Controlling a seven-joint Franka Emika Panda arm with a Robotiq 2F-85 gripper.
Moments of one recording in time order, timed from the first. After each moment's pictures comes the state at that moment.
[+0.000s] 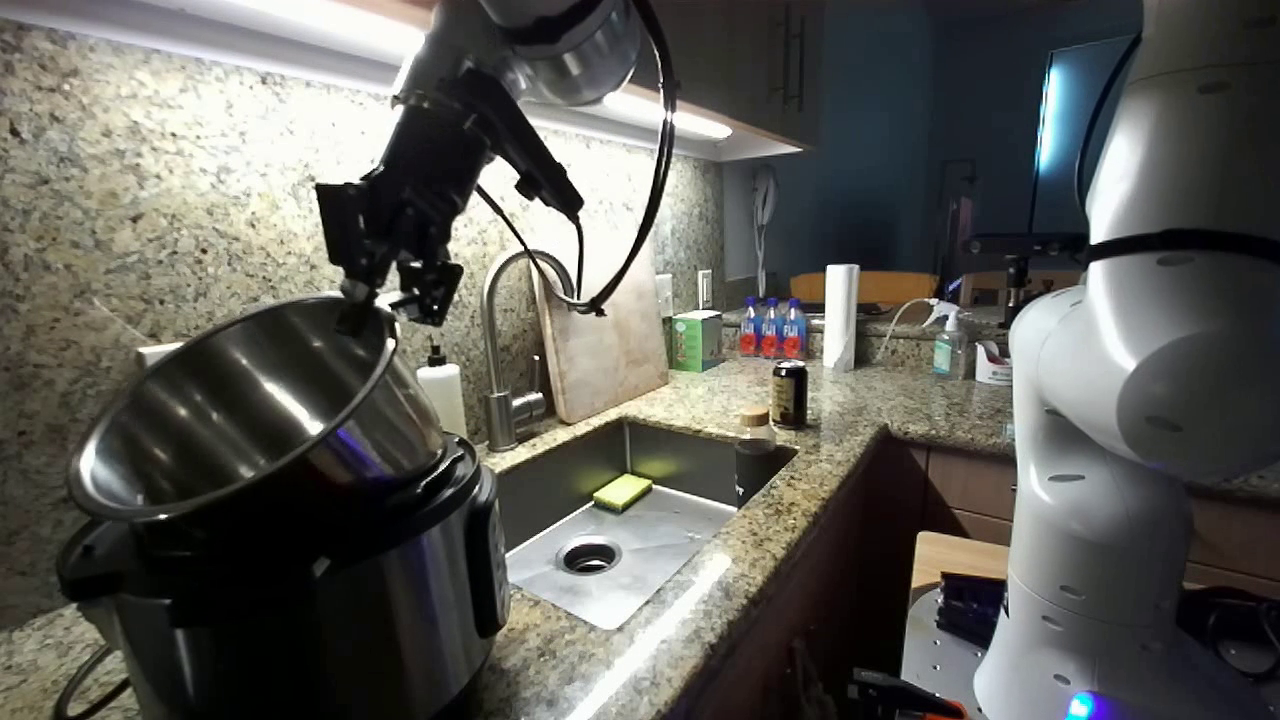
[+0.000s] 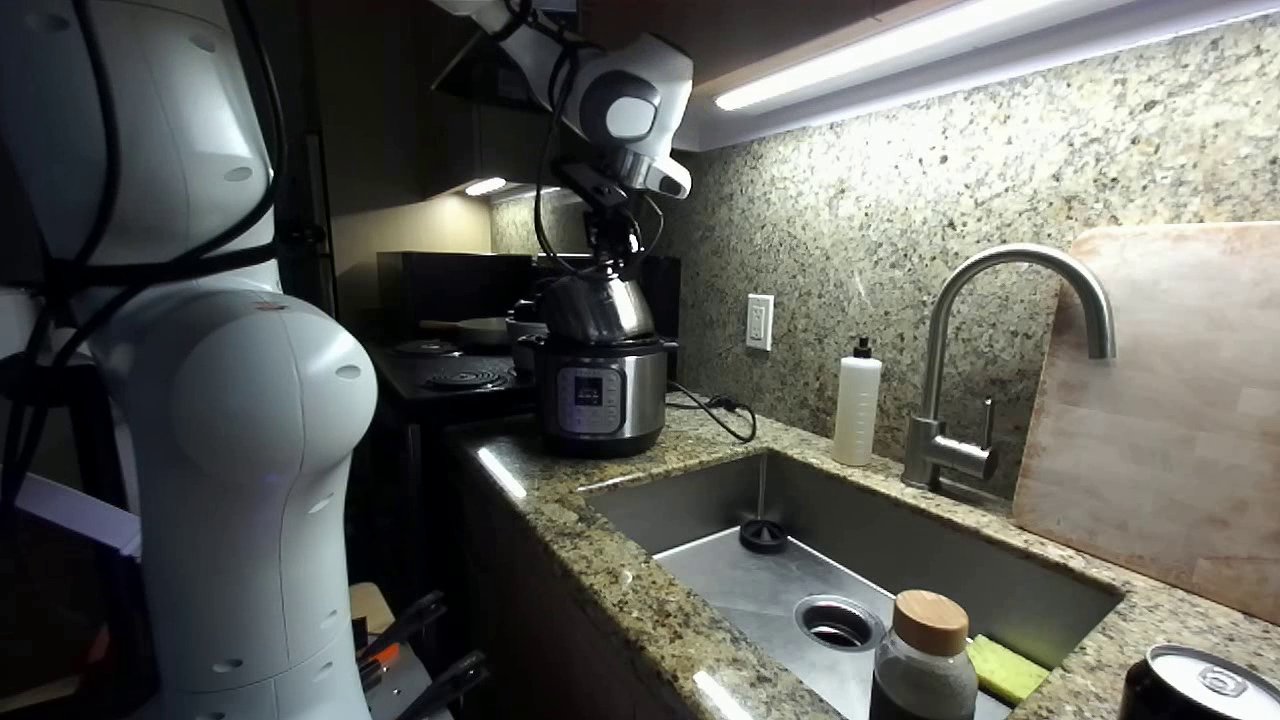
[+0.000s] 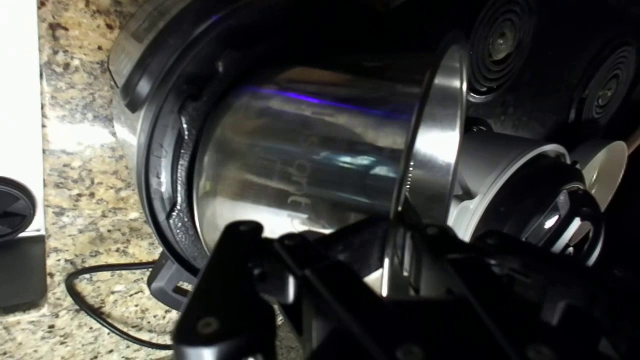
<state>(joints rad) 0.17 -0.17 0.15 -2.07 0.62 2.10 -0.03</state>
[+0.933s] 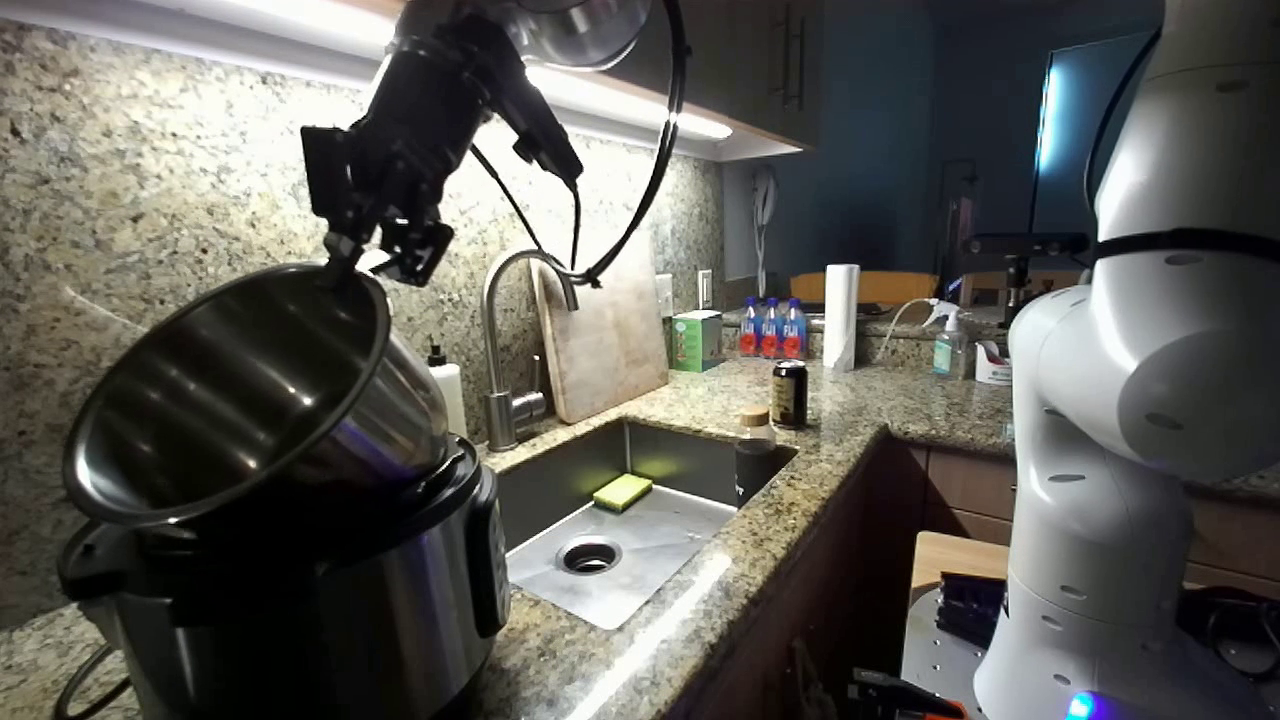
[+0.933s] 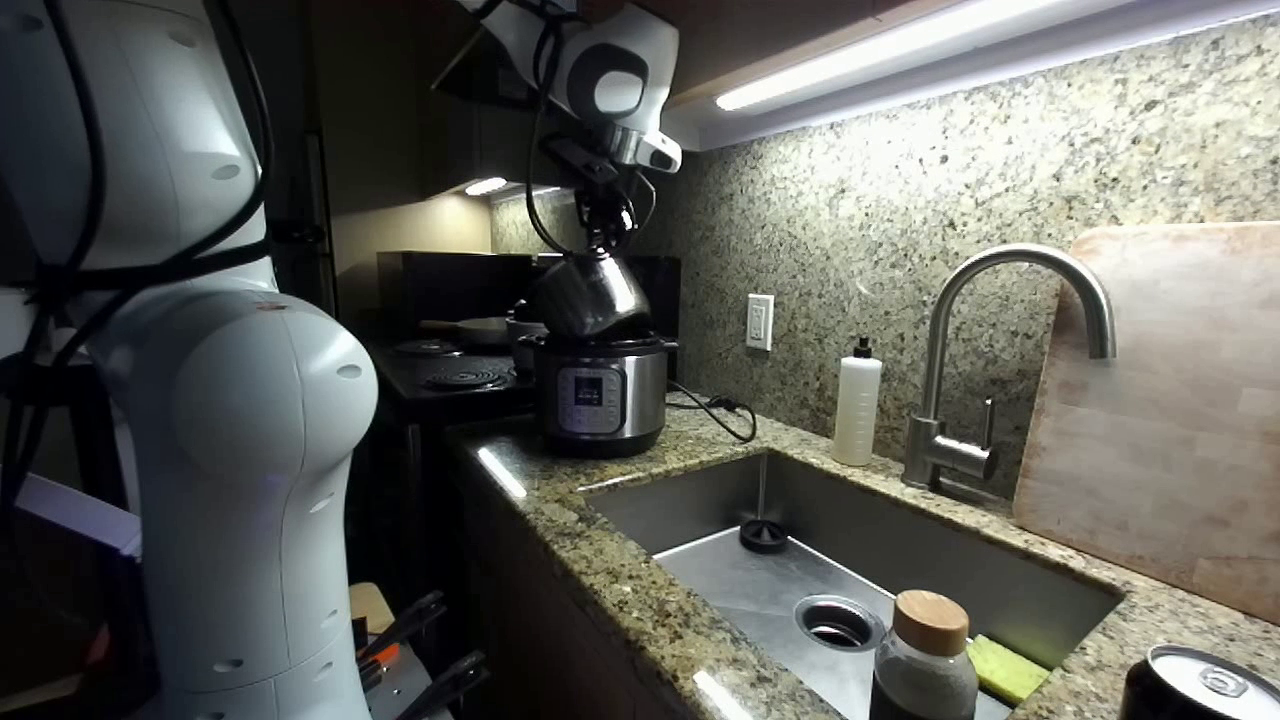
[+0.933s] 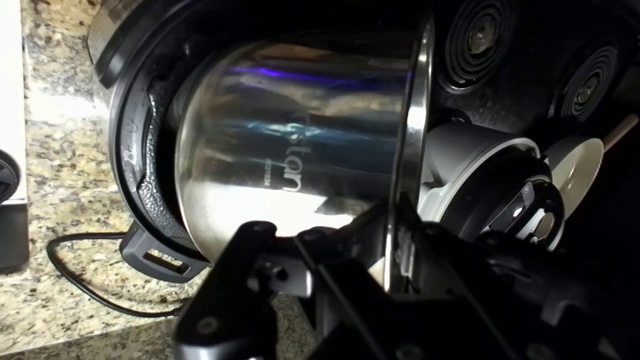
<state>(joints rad) 0.18 -0.22 0.17 -2.05 0.61 2.10 -0.02</state>
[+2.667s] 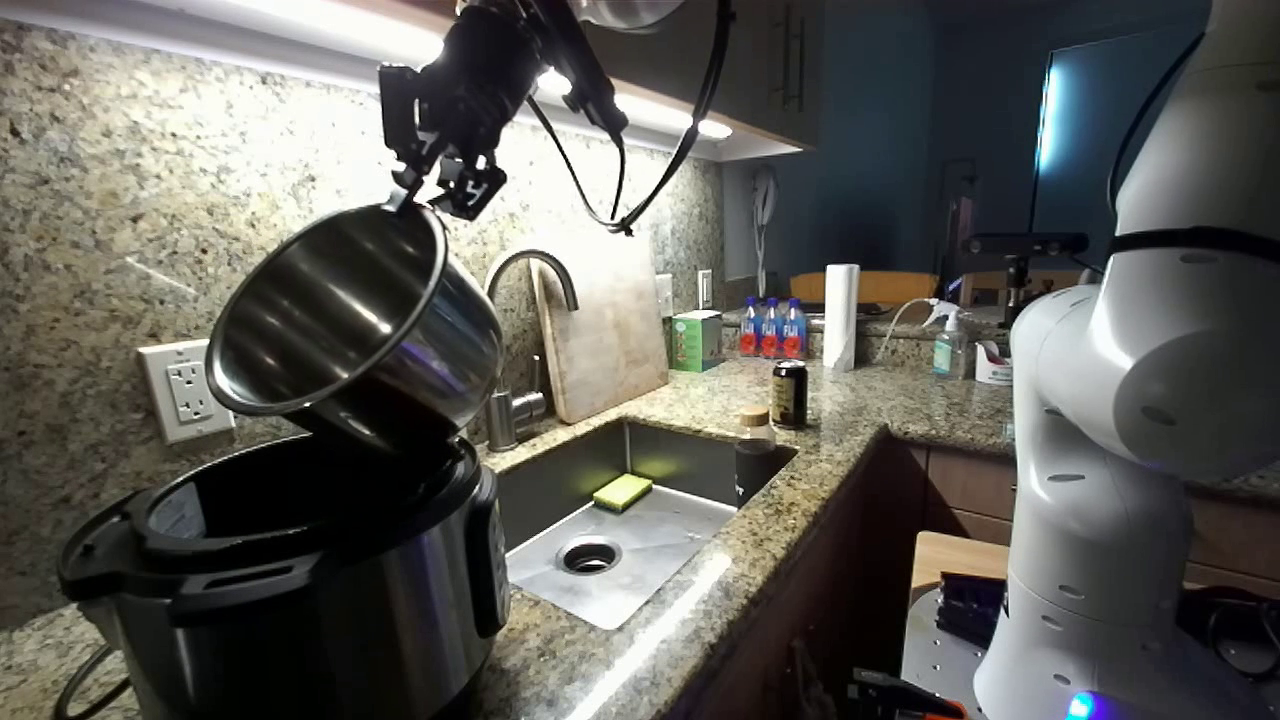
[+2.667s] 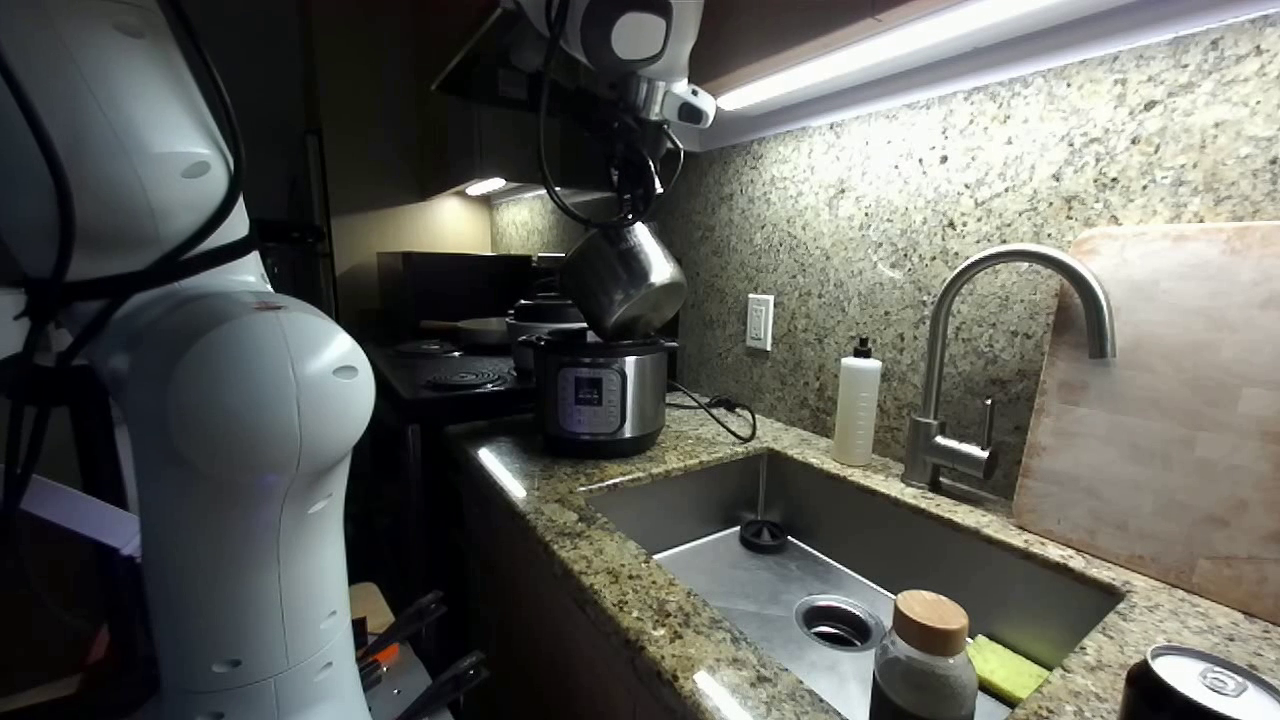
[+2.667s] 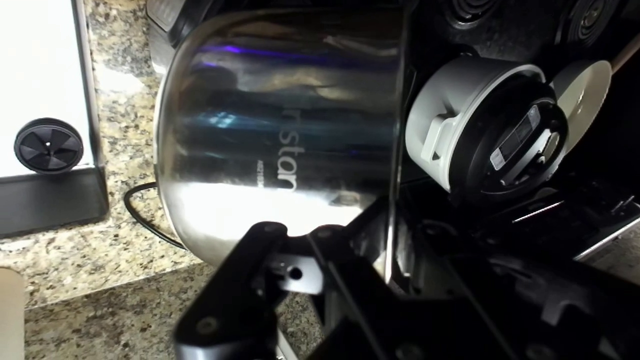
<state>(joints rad) 0.16 -0.32 0.06 -2.06 0.59 2.07 0.03</state>
